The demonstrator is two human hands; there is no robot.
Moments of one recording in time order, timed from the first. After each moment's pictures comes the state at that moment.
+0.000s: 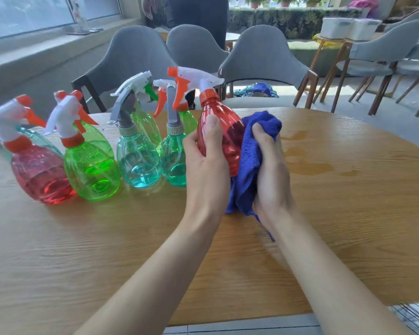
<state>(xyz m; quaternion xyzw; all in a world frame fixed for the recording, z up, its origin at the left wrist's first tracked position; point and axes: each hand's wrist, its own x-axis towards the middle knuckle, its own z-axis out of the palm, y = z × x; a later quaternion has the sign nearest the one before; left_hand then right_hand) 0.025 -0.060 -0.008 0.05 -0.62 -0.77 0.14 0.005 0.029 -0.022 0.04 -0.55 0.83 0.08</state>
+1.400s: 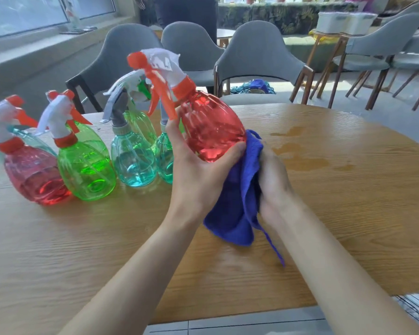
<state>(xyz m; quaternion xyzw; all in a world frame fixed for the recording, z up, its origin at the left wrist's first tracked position) 0.016 -0.073 -0.022 -0.05 -0.68 -0.69 0.23 0.007 0.043 -0.025 -0.07 -0.54 0.84 -0.04</state>
